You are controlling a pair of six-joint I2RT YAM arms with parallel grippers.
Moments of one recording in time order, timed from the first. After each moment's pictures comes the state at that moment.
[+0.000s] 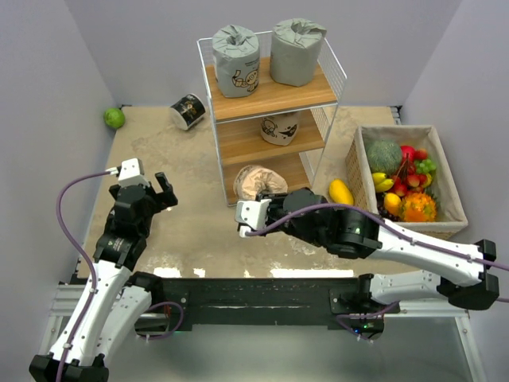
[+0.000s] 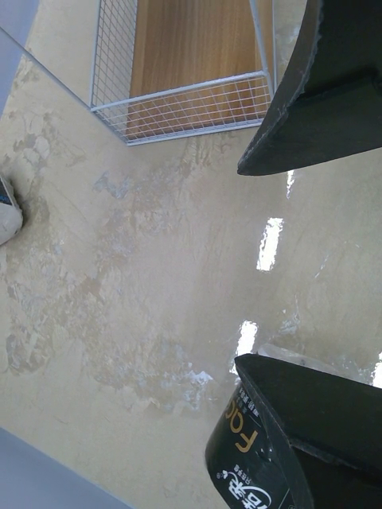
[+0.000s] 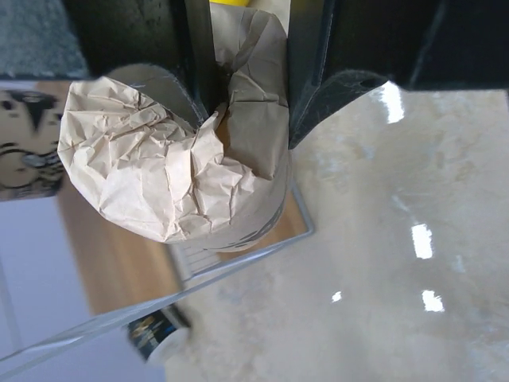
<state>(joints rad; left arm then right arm) -0.22 0.61 0.62 -0.40 -0.35 -0.34 1.27 1.13 1.20 -0.51 0.33 -0.60</state>
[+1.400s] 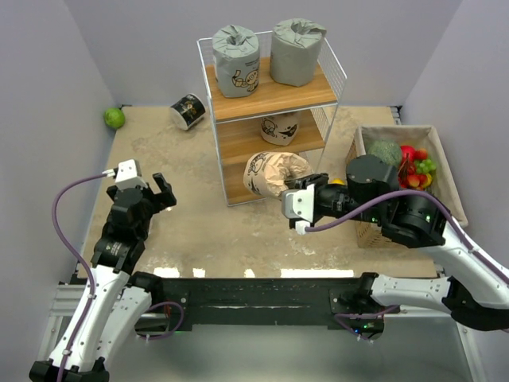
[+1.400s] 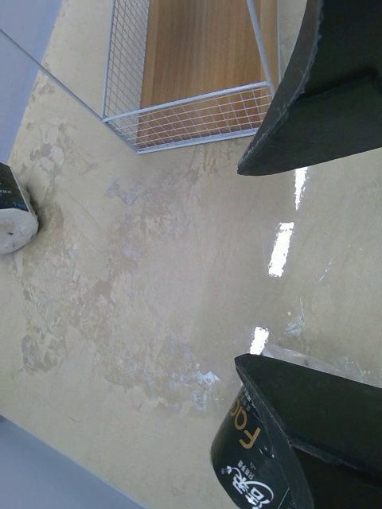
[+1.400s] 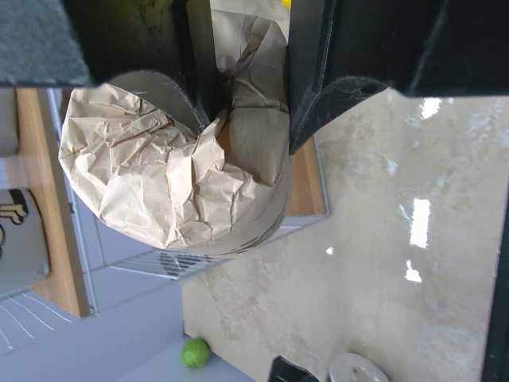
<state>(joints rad) -0.22 0.57 0.62 -0.40 -0.35 -0.34 1.04 1.02 1.51 -0.83 -0.12 -0.85</state>
